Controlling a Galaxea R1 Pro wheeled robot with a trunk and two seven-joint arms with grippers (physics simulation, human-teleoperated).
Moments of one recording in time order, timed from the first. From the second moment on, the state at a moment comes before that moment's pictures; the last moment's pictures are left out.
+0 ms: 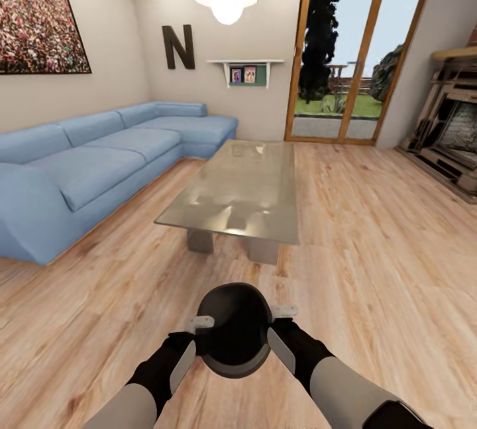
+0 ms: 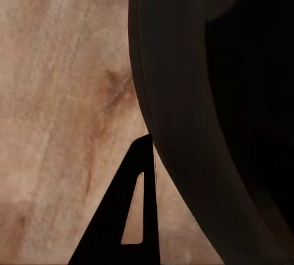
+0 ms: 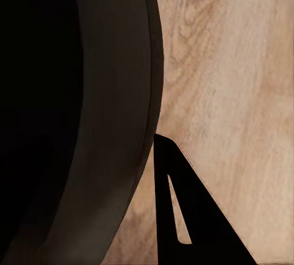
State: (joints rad) left arm -0.60 -0.17 -0.08 -0.52 0.16 0.45 0.23; right arm -0.73 0.17 0.43 -0.39 -0.46 0.42 -0.37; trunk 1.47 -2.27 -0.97
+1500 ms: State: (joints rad) left arm -0.60 -0.17 -0.08 -0.52 0.15 0.45 0.23; right arm -0.73 0.17 0.43 -0.39 -0.46 0.41 -0.36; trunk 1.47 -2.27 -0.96
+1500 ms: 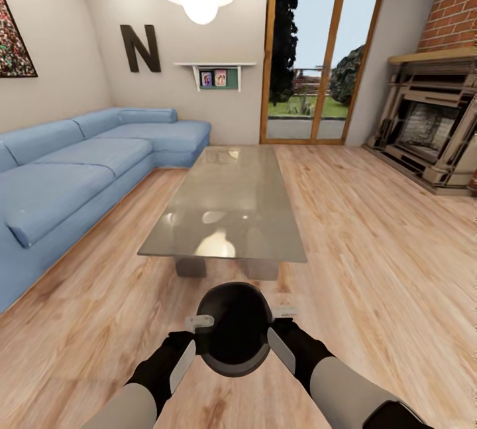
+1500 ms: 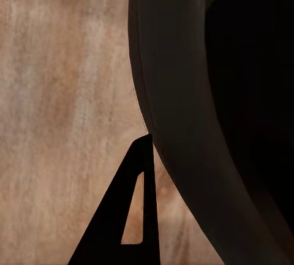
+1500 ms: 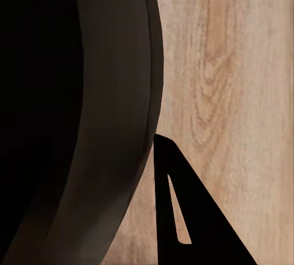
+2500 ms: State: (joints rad) left arm -0.60 -0.17 -0.08 -0.52 0.15 0.45 0.23; right arm -0.73 0.17 0.43 -0.39 -0.46 0.41 -0.36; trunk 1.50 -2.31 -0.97
